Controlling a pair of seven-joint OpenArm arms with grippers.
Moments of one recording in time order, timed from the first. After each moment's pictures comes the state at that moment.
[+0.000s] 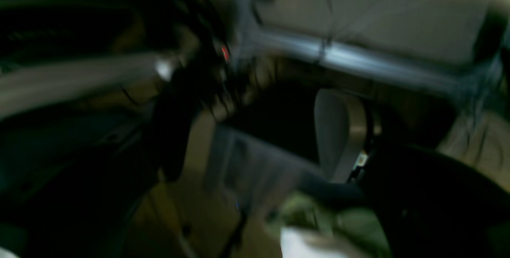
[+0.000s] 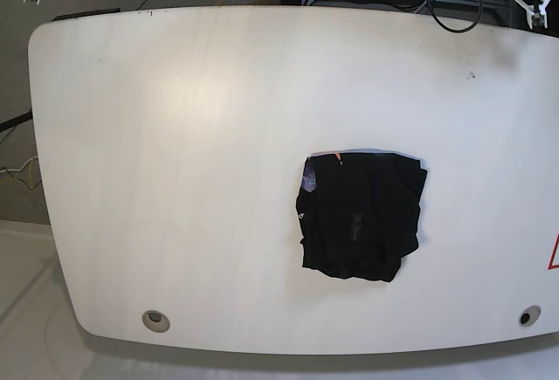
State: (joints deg) left arm 21.4 0.7 -66.4 87.3 27.1 -42.3 31.1; right arm -20.5 5.5 76.7 71.9 -32.3 37.3 -19.5
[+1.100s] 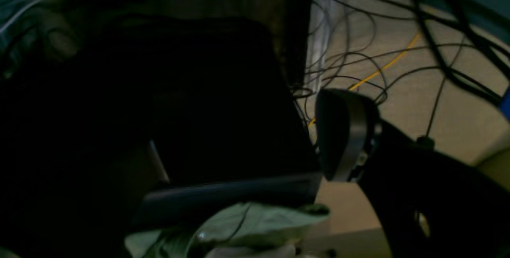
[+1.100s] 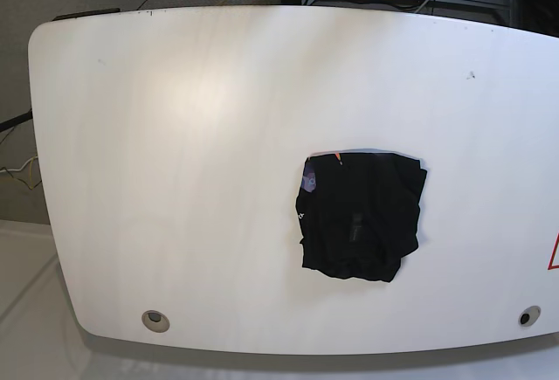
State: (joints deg) left arm 6.4 -7.5 -53.2 9.8 55.6 -21.6 -3.0; right arm -10.5 14.7 70.3 -1.1 -54.4 21.6 11.2
